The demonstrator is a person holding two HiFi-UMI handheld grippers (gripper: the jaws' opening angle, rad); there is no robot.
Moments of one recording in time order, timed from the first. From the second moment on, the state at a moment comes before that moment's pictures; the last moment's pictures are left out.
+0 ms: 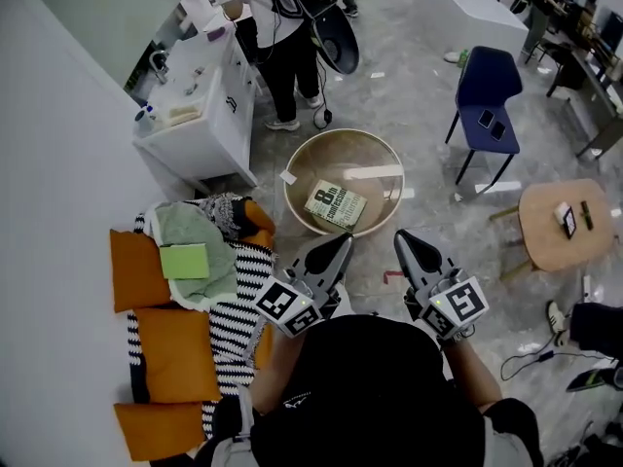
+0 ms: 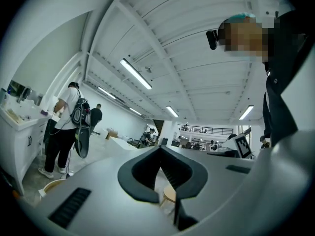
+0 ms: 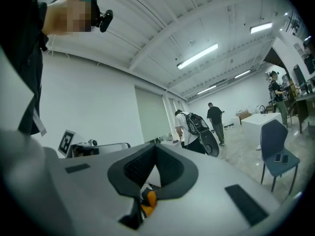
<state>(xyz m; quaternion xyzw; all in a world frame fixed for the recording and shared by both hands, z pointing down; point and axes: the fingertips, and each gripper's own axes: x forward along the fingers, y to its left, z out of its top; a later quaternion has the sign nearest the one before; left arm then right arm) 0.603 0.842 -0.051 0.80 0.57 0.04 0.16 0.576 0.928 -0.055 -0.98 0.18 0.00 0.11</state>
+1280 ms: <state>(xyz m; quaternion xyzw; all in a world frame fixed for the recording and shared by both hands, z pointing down) 0.576 0.829 -0.038 0.80 0.59 0.04 0.11 0.551 0.906 -0.045 -0.98 0.16 -0.03 0.09</state>
